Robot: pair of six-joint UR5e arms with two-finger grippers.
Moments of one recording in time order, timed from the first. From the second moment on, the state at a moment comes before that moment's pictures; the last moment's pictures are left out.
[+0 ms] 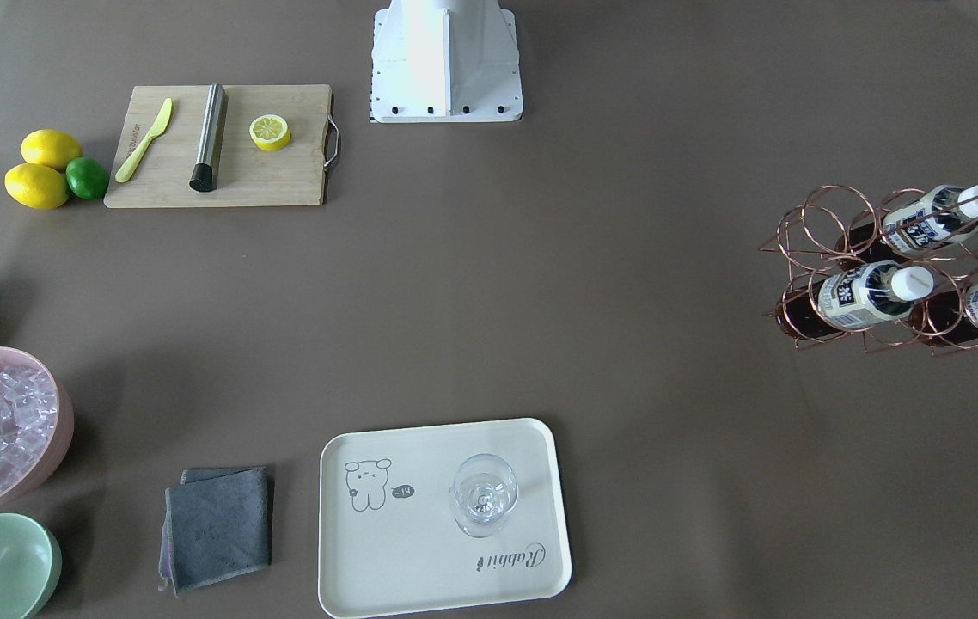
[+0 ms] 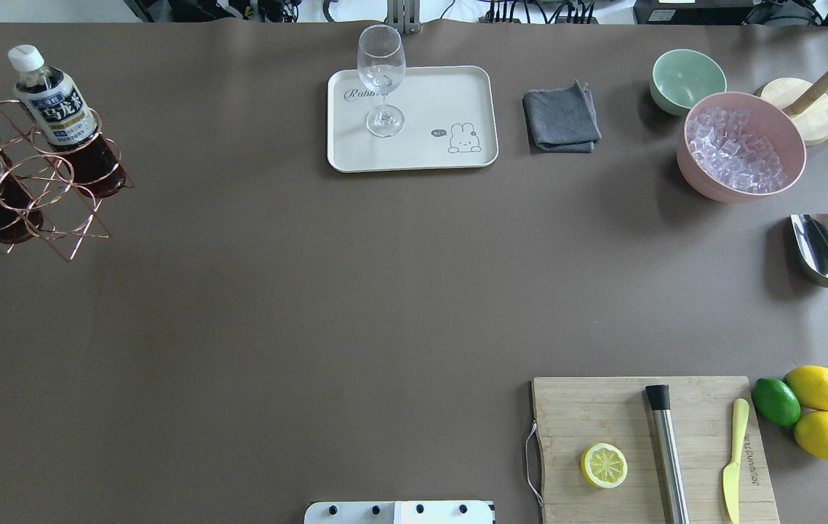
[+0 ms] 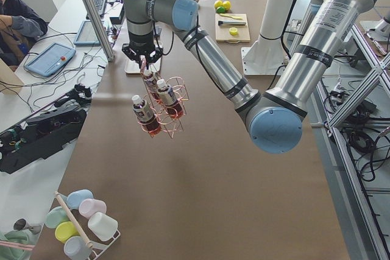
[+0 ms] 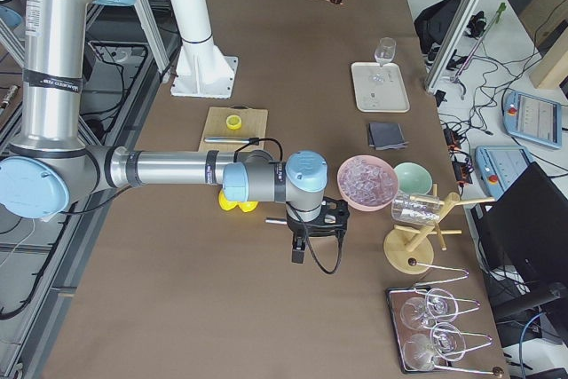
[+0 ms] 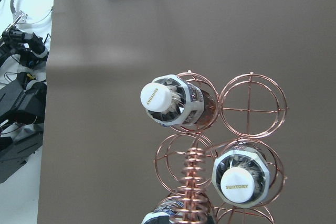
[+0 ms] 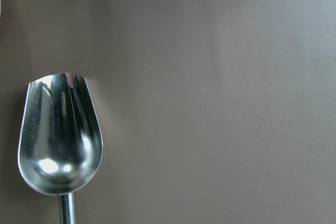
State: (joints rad) left arm -1.52 -2.03 -1.98 -1.04 -2.46 1.28; right arm 1.53 -1.71 1.75 -1.55 2.26 0.16
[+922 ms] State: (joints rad) left arm -1.10 -2.22 -2.15 -1.03 -2.33 0.74; right arm 1.52 -1.71 1.74 -1.55 2.27 0.16
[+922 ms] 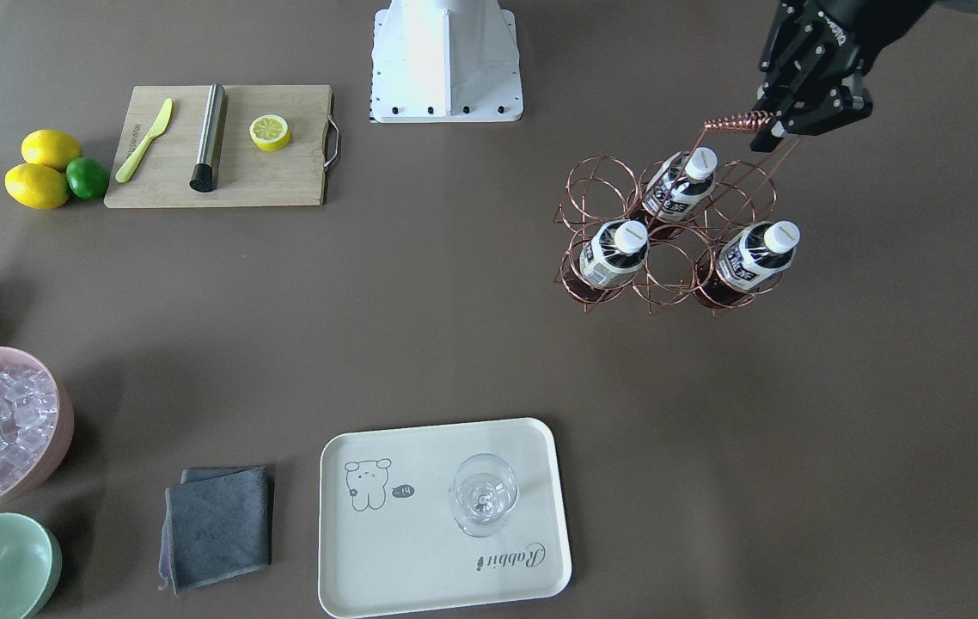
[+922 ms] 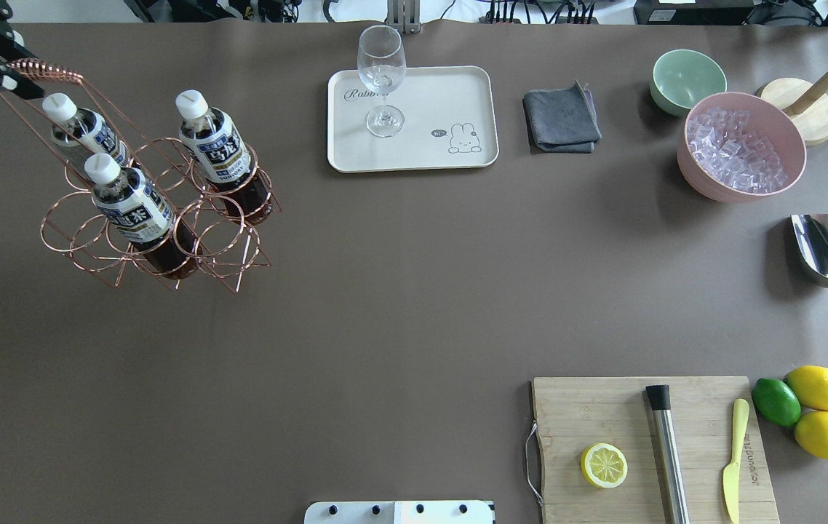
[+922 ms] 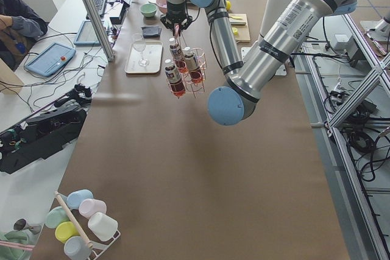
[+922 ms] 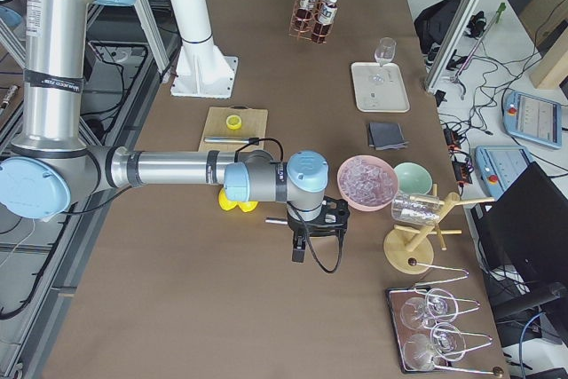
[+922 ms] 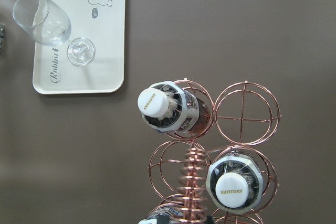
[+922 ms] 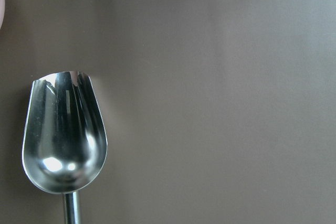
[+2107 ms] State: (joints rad) left arm -0.76 -2.46 -2.03 -1.05 -2.16 0.38; right arm 1.40 -1.61 1.75 -1.55 2.32 0.21
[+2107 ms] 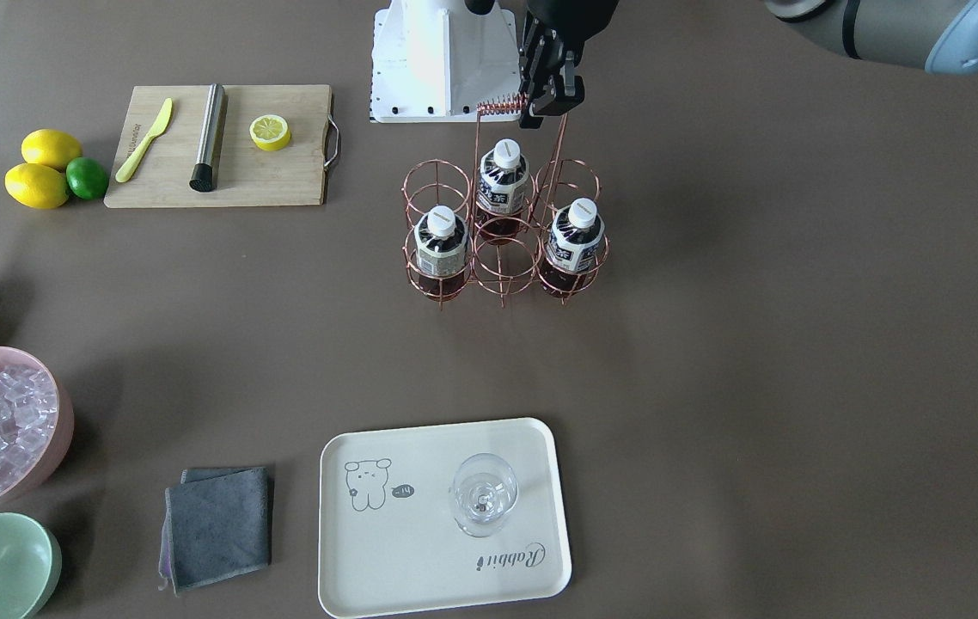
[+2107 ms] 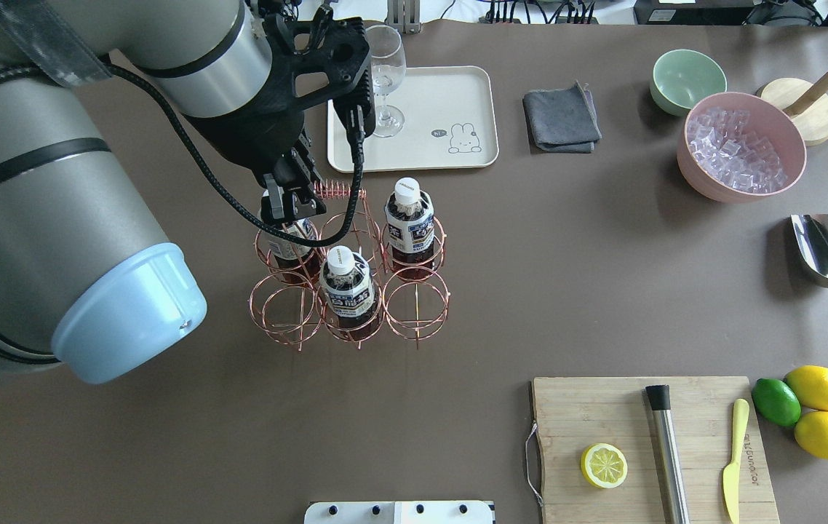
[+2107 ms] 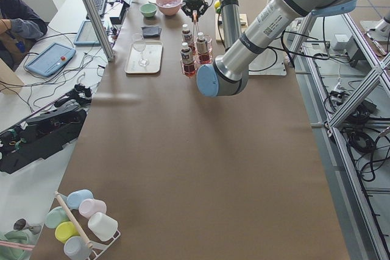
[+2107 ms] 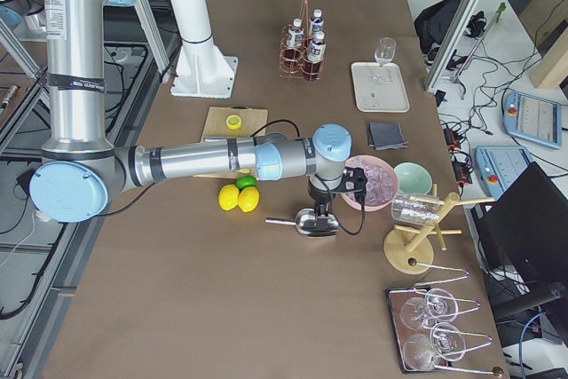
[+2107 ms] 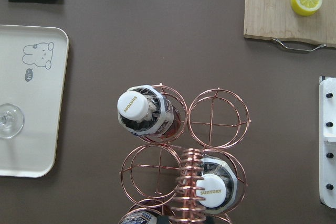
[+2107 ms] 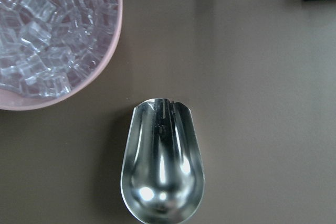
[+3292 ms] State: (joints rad) left arm -0.74 -2.50 -1.95 -1.09 -2.14 0.36; right arm 1.11 -1.27 1.83 -1.37 2.33 0.36
